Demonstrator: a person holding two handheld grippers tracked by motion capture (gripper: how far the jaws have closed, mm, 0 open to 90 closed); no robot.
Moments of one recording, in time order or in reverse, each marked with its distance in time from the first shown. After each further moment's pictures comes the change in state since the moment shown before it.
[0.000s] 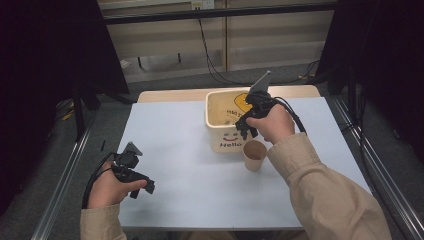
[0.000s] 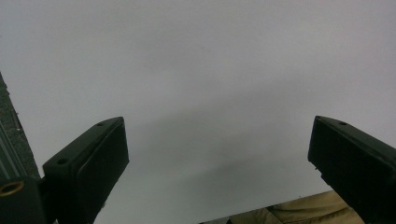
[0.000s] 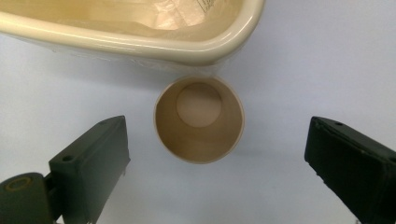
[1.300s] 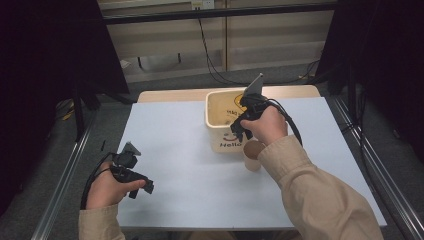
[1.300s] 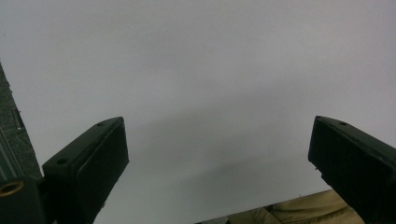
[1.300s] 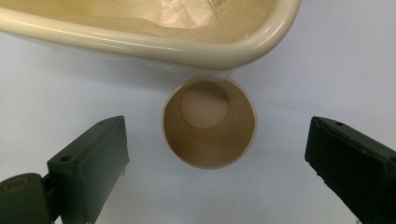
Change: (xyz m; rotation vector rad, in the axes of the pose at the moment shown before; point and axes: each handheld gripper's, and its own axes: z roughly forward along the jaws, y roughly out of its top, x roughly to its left) left arm 0.002 -0.002 -0.002 -0.004 -0.014 -0.017; right arm 0.013 0.004 0.010 0.017 -0.021 -0.005
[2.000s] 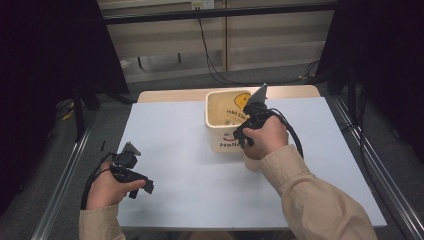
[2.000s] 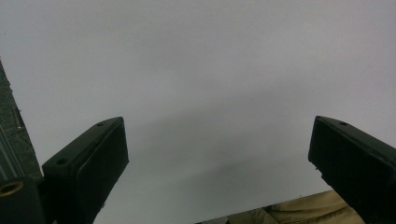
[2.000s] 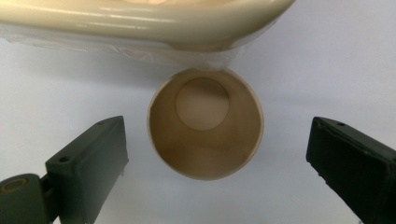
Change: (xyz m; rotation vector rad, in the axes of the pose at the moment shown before) left arm -0.001 -0.001 0.000 -0.004 0.004 -0.006; right arm -0.006 -0.009 0.025 0.004 0.008 0.027
